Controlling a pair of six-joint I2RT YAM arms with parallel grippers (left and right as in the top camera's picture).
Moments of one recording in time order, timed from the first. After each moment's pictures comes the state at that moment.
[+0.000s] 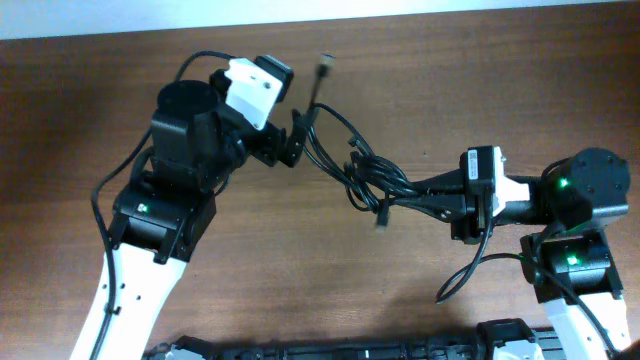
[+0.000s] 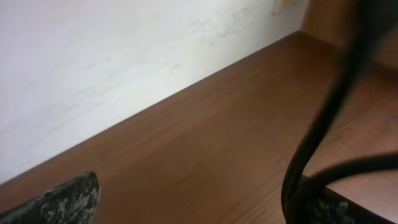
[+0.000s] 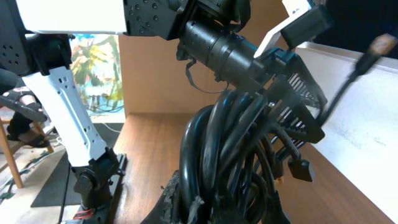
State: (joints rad) left arm -0.36 1.22 1.31 -0.47 0.23 0.16; right arm 0.04 0.87 0.85 0.09 -1.41 -0.02
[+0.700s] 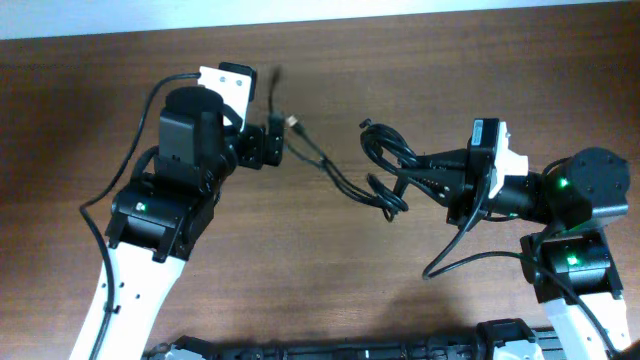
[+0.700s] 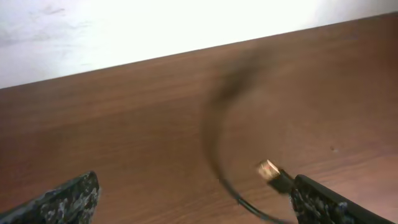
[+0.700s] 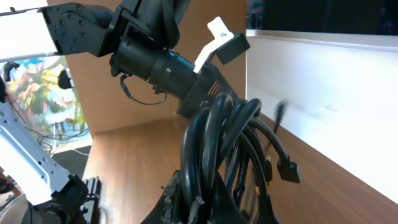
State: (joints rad) left arm -0.36 1.23 1.31 -0.66 -0.04 -0.04; right arm 0.04 0.87 0.85 0.09 -1.20 0.11
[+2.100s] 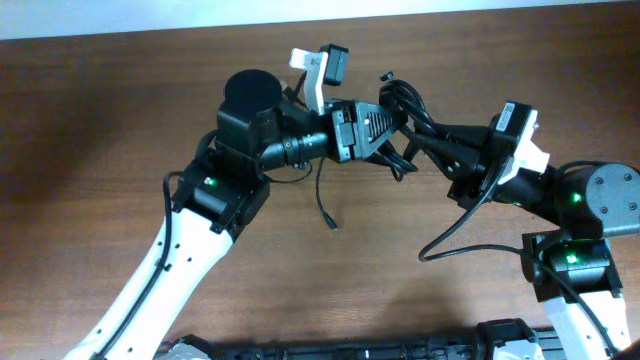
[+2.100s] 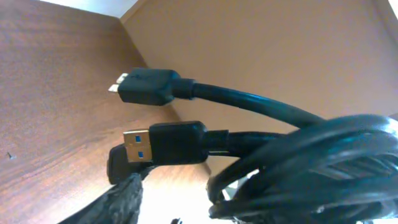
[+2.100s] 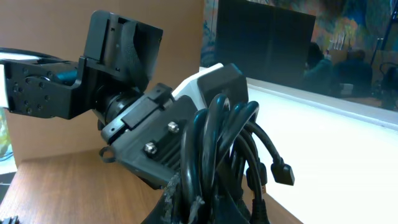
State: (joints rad) left arm -0.55 1.38 1.31 -0.13 0.73 -0.81; right arm 0.04 0.88 0.85 0.32 -1.01 0.15
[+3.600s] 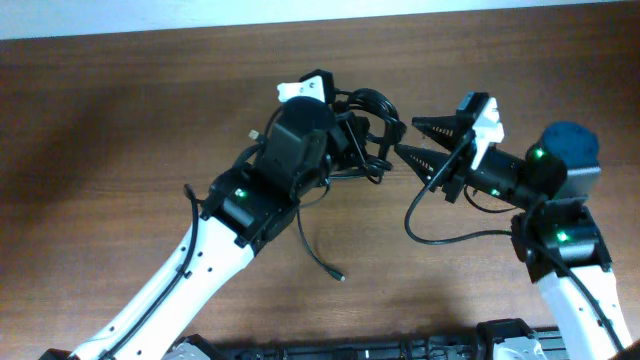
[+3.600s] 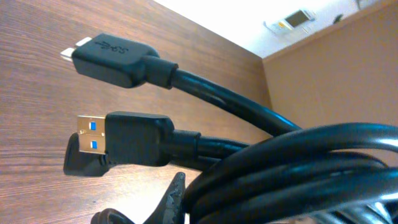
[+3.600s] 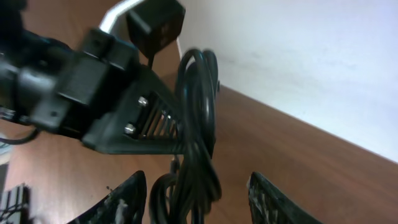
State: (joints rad) left arm -0.70 1.39 1.31 -0.42 0.04 -0.88; right arm 0.04 0.98 0.85 -0.10 -0.92 -0.04
